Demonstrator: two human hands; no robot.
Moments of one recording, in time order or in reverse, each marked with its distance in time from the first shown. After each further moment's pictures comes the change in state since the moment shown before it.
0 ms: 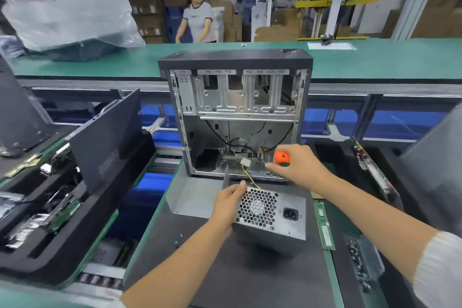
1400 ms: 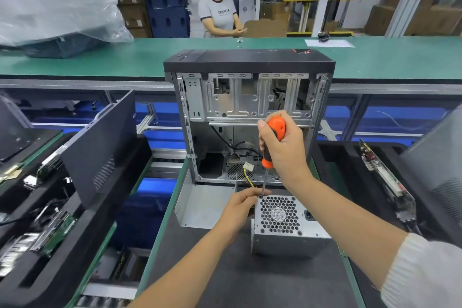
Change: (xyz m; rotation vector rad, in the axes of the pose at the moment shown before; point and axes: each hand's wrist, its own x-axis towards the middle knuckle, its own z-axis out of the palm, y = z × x) left_hand 0.023 0.009 -0.031 -0.028 -0.328 0.075; right_hand 0.047 -0.096 0.029 0.830 0.478 -0.052
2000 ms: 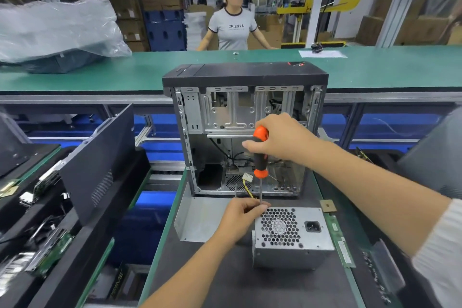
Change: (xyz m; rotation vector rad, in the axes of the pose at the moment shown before) left_hand 0.013 0.001 -0.010 0.391 0.012 0.214; right_hand 0.052 -0.046 -0.014 -1.087 -0.483 -0.008
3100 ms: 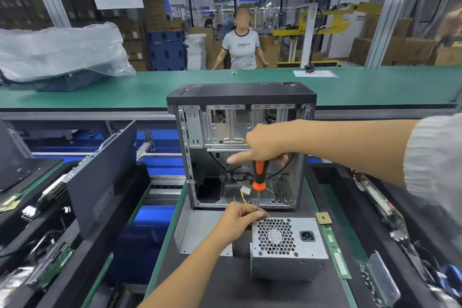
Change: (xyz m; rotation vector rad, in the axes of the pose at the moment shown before) left_hand 0.004 0.019 -0.012 0.015 -0.112 0.026; right_hand 0.011 -0.041 -0.043 -0.426 -0.588 -0.014
